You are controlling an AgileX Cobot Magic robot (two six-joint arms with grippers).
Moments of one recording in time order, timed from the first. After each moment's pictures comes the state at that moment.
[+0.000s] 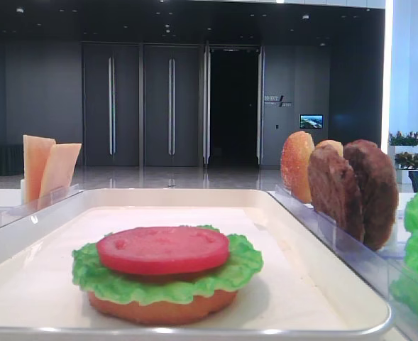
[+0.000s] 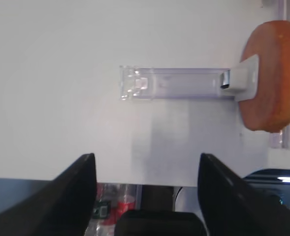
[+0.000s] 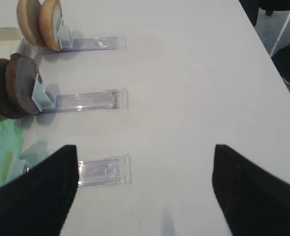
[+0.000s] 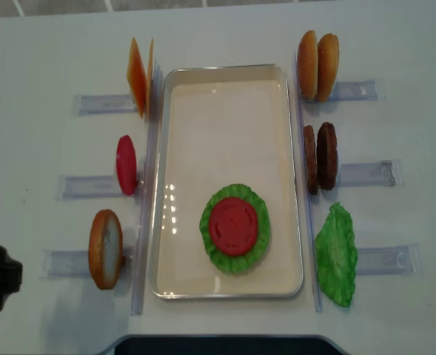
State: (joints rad) left arm -0.12 0.63 -0.58 0.16 1.17 -0.19; right arm 0.00 -0.01 -0.50 0.01 1.14 0.01
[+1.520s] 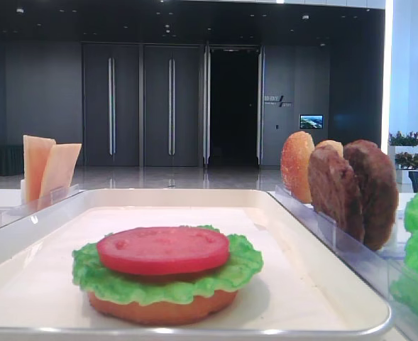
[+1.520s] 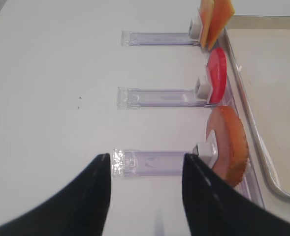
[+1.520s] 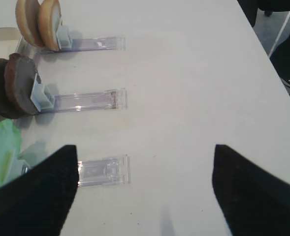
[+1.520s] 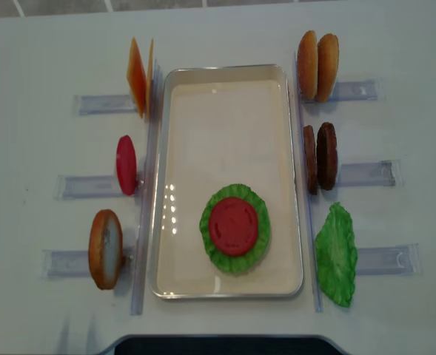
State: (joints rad) left arm -0.08 -0.01 -0.47 0.12 1.11 -0.11; right arm 0.00 -0.01 -0.50 0.01 1.14 0.01
